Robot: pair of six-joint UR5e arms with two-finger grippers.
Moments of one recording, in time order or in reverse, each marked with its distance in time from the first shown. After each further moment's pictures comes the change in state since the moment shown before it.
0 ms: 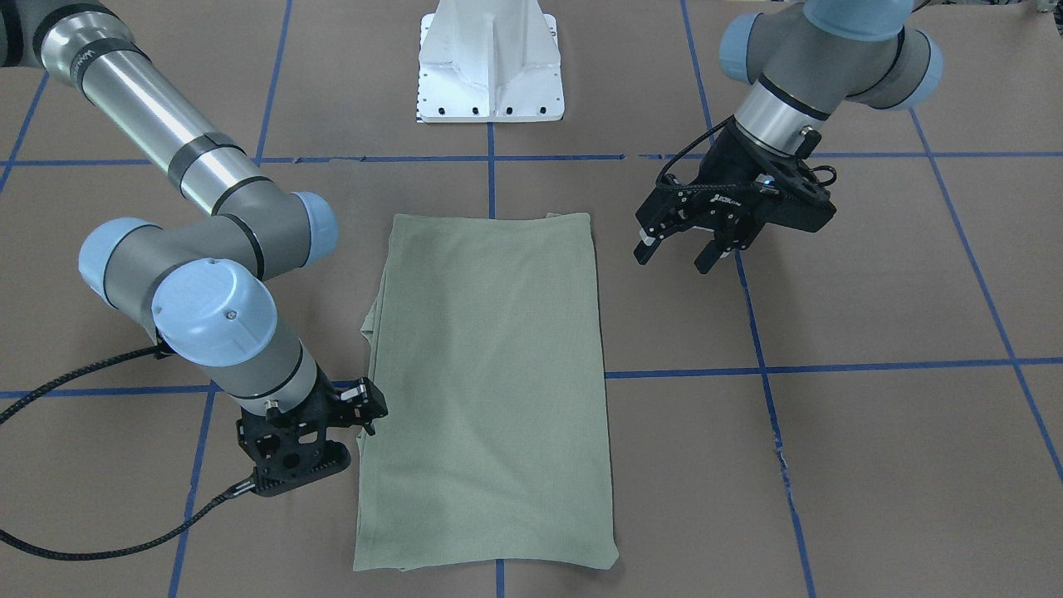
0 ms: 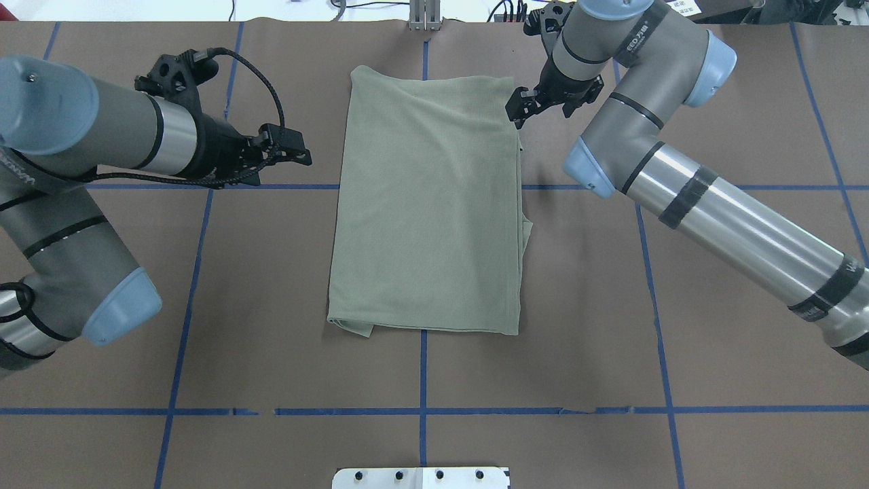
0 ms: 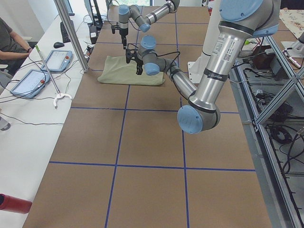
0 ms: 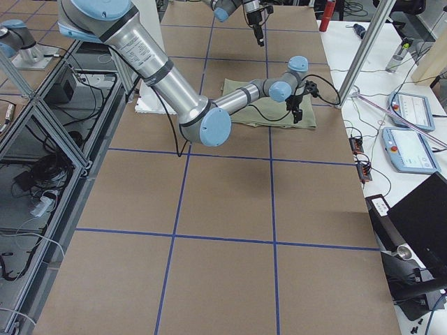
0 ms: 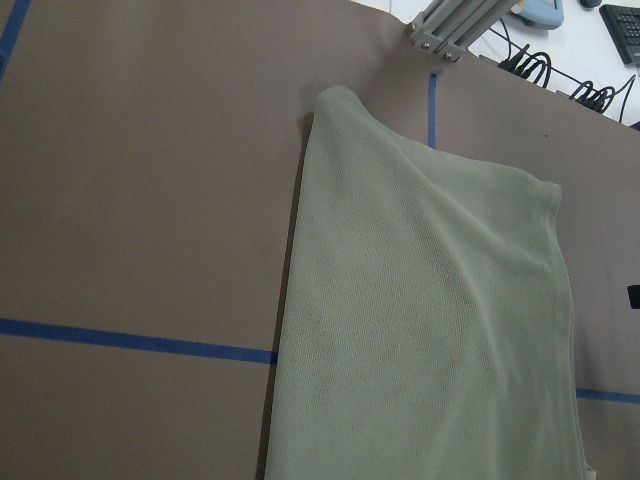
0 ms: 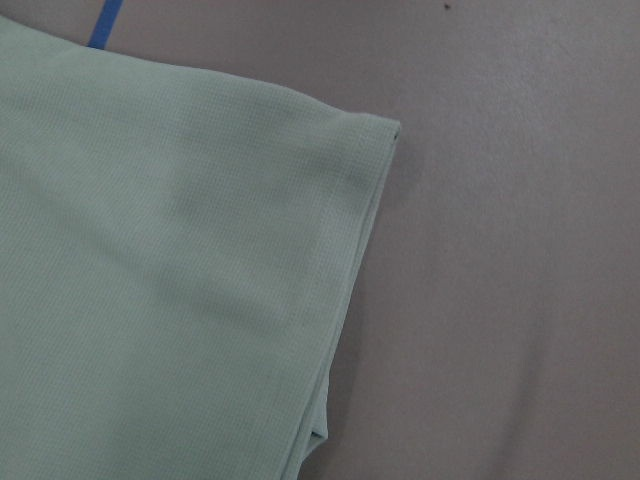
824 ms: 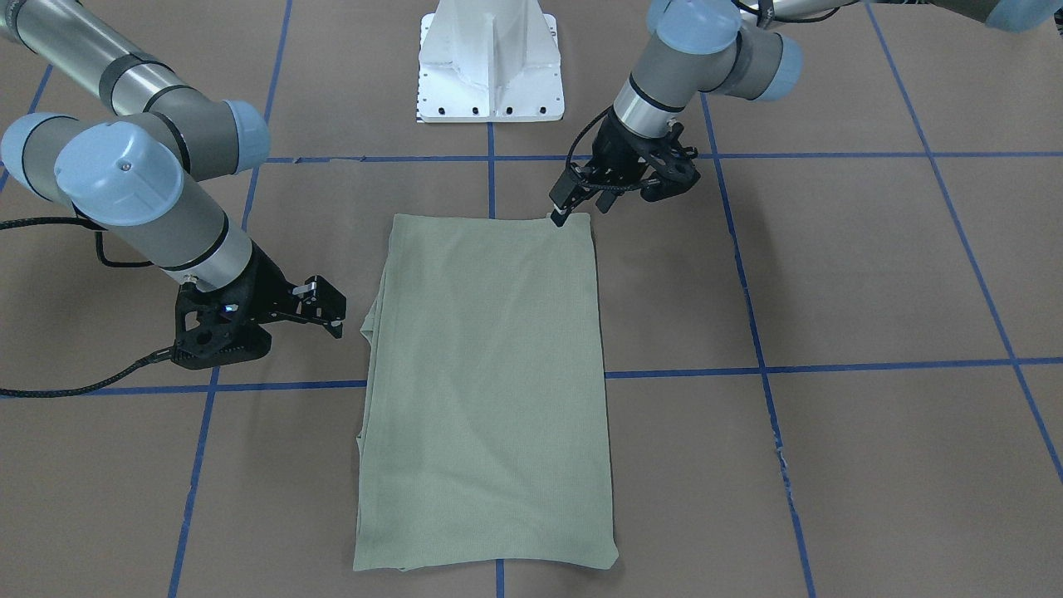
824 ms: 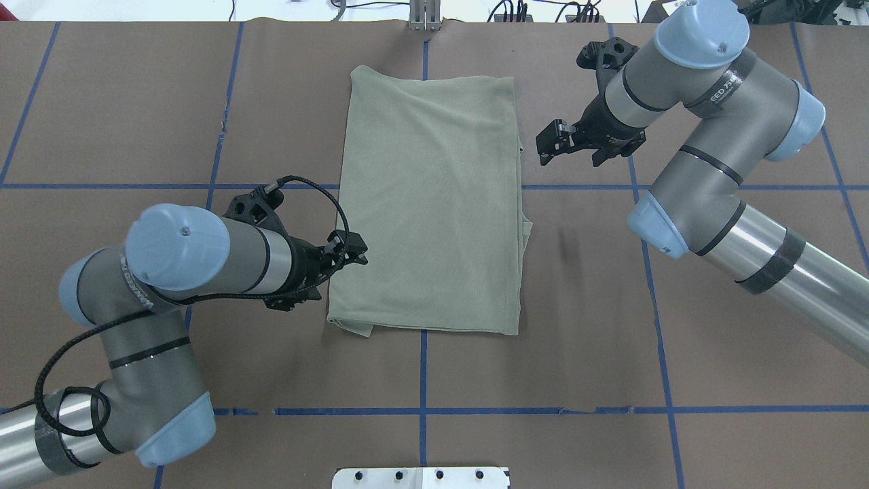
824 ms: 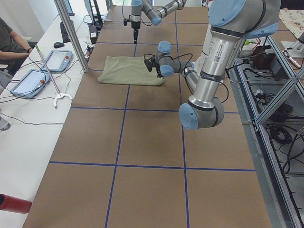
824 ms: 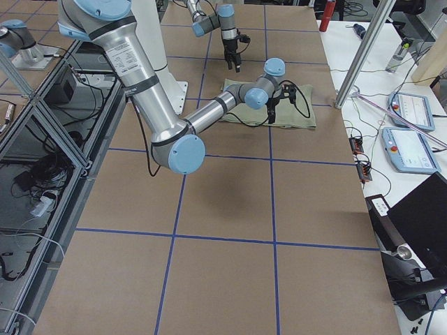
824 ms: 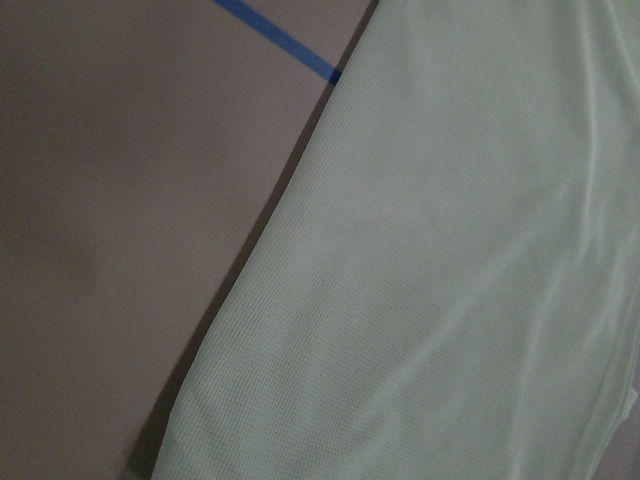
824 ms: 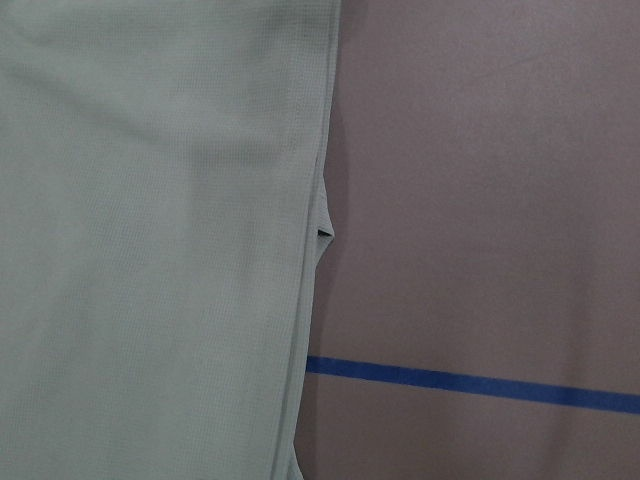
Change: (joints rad) left arm 0.289 -0.013 0.005 0.101 0.199 -0.454; right arm -0.021 -0.236 0.329 -0.006 0.056 0.245
